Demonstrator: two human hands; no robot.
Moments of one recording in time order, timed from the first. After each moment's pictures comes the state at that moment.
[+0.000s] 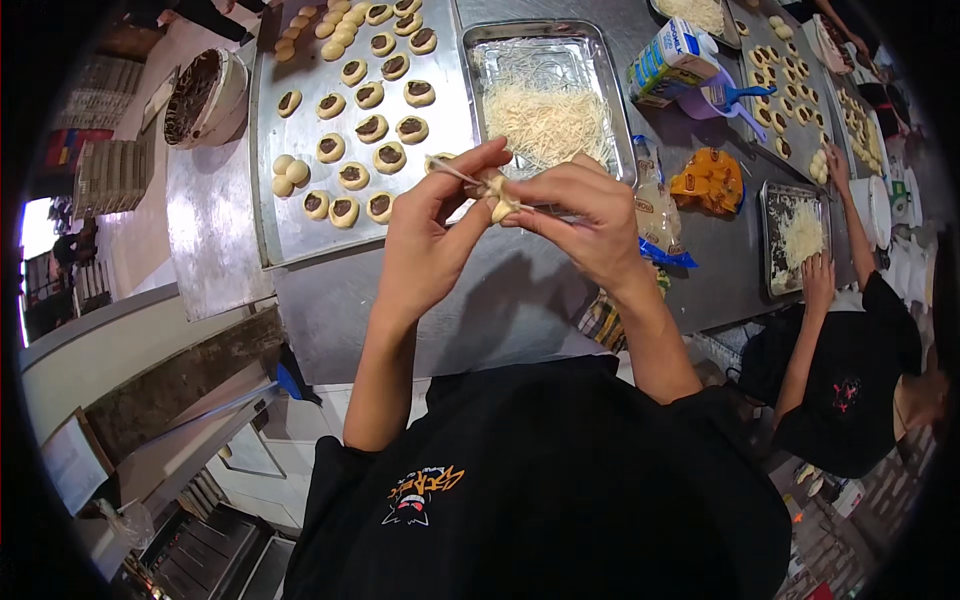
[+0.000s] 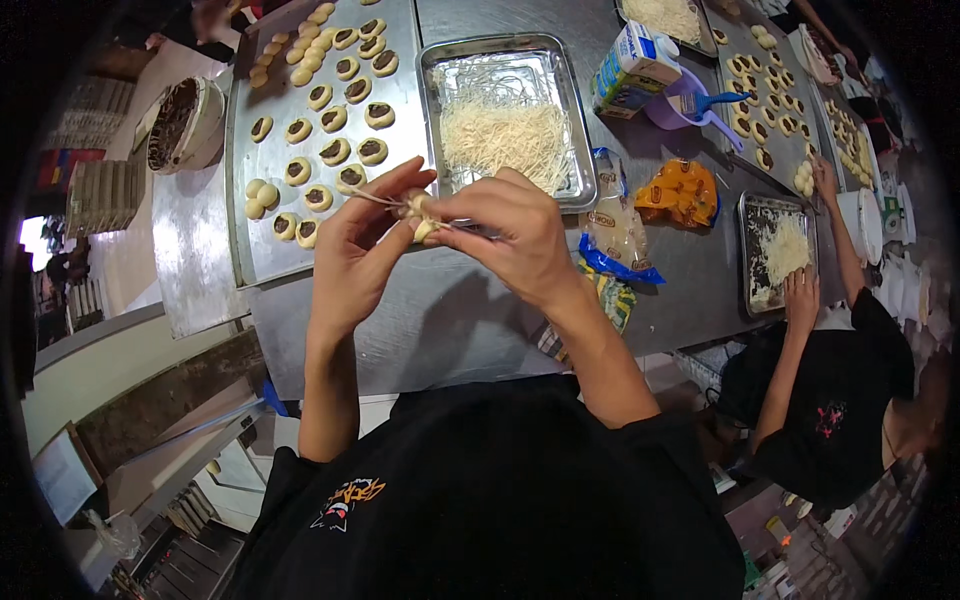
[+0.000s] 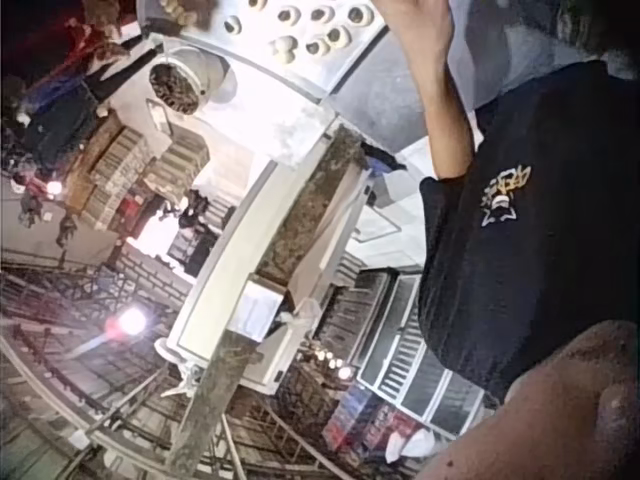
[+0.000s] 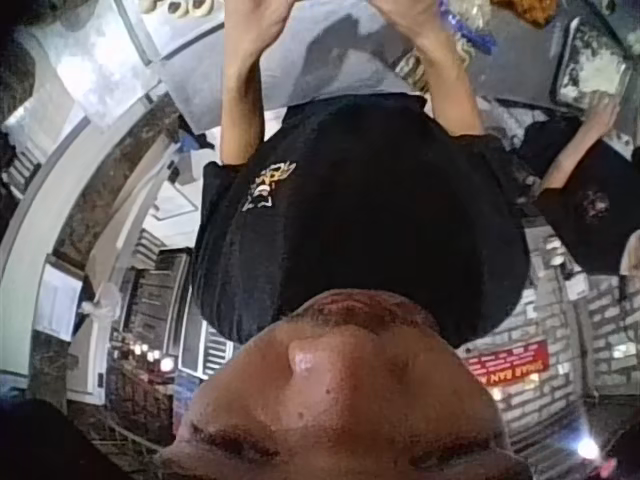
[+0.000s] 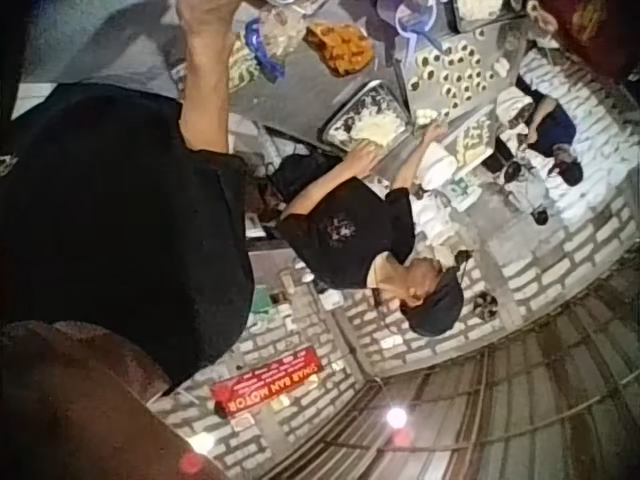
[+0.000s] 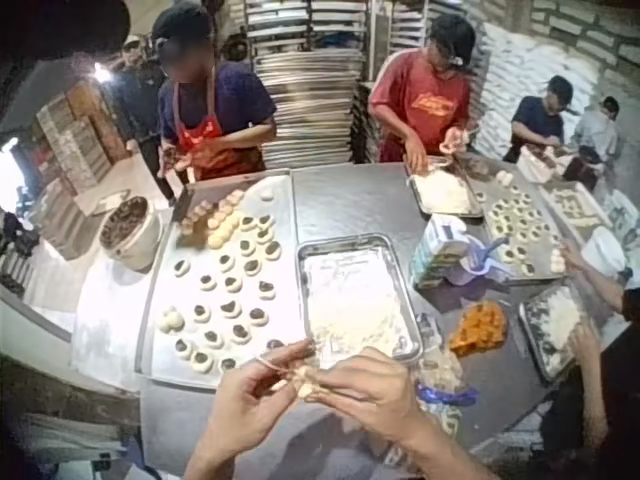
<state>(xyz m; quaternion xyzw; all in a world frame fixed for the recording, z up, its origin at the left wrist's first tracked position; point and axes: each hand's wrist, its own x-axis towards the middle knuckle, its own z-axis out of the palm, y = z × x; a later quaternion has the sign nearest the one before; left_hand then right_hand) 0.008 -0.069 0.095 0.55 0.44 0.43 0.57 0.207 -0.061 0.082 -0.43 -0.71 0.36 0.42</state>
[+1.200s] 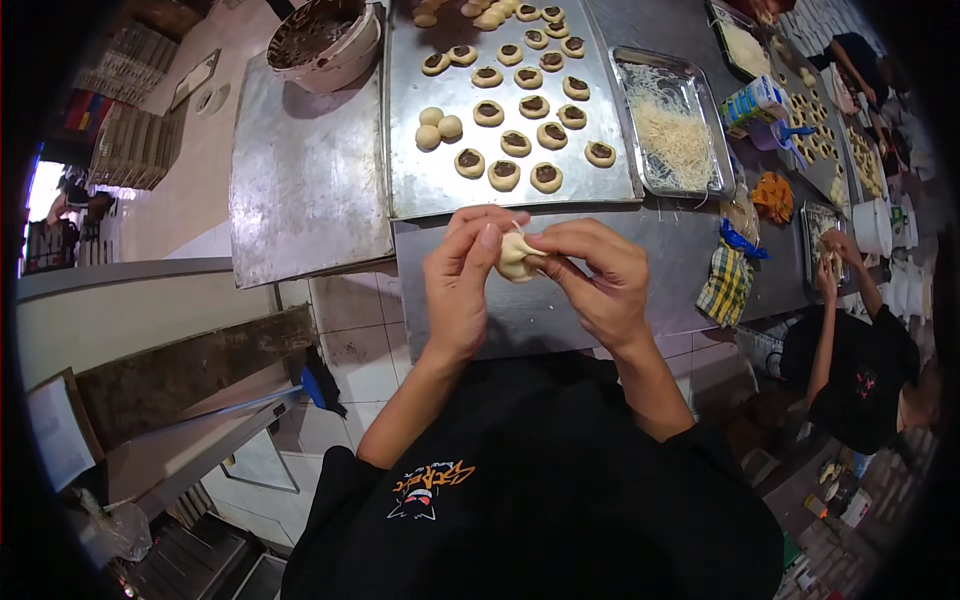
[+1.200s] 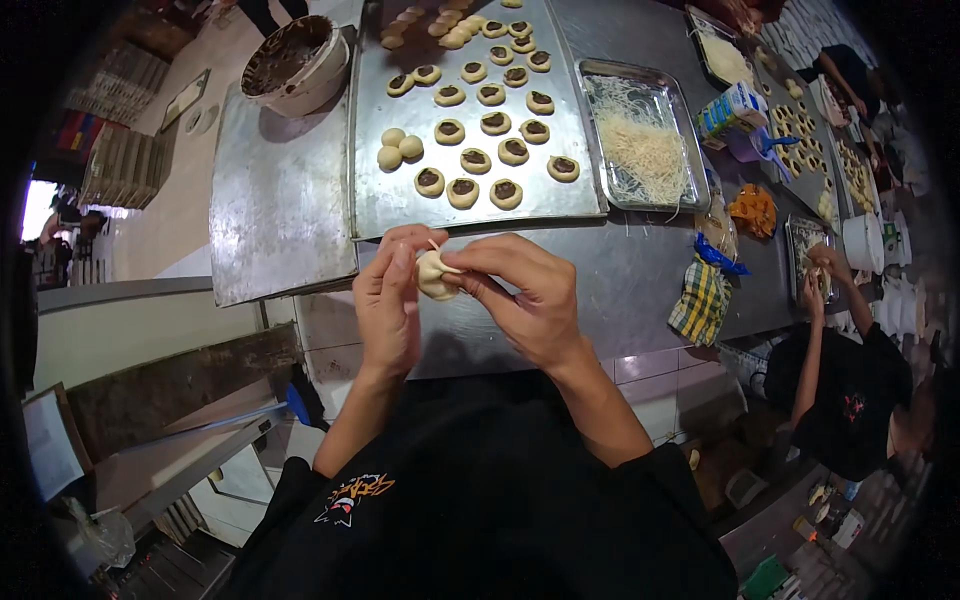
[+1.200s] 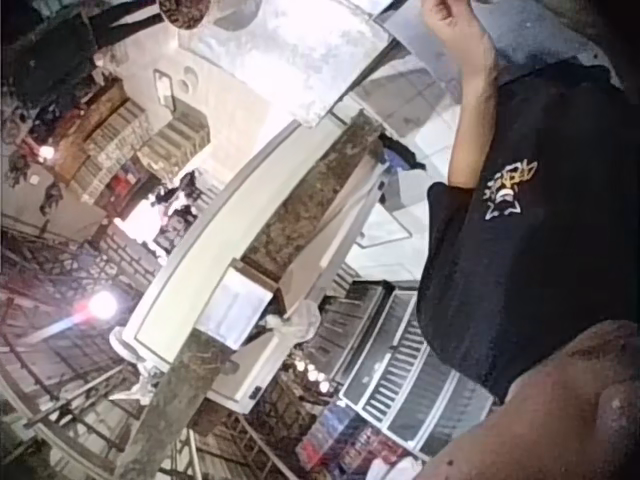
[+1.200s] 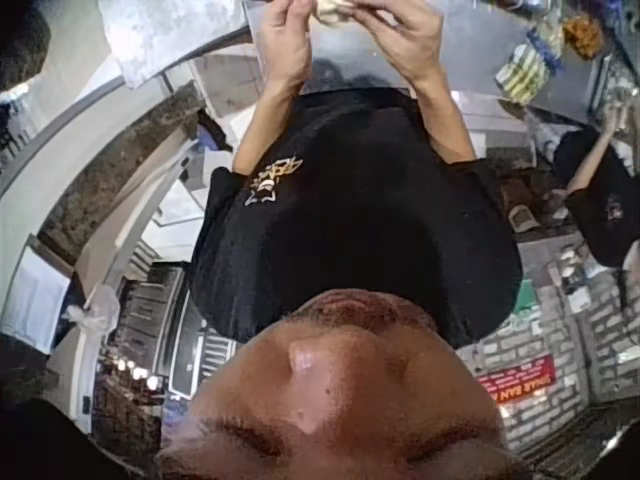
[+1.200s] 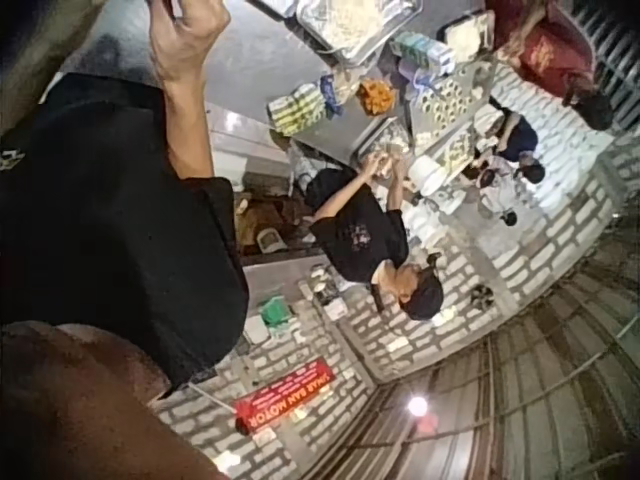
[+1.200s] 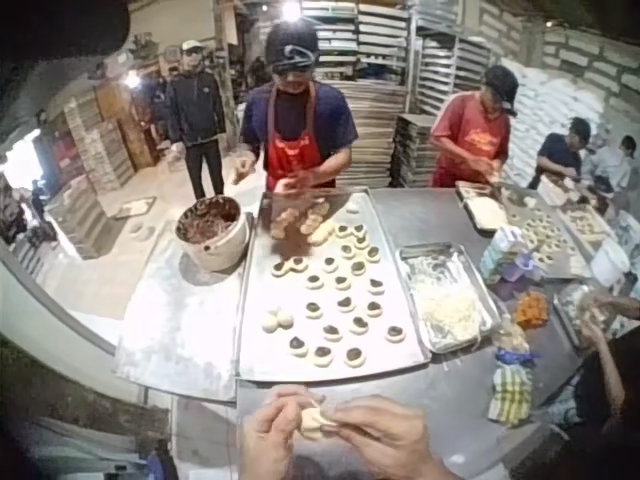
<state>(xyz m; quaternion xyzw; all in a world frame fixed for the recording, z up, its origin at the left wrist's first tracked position) -0.224 -0.190 0.077 0.39 0.42 0.61 0.55 -0.059 -0.176 0.104 -0.36 -0.69 0.38 0.50</state>
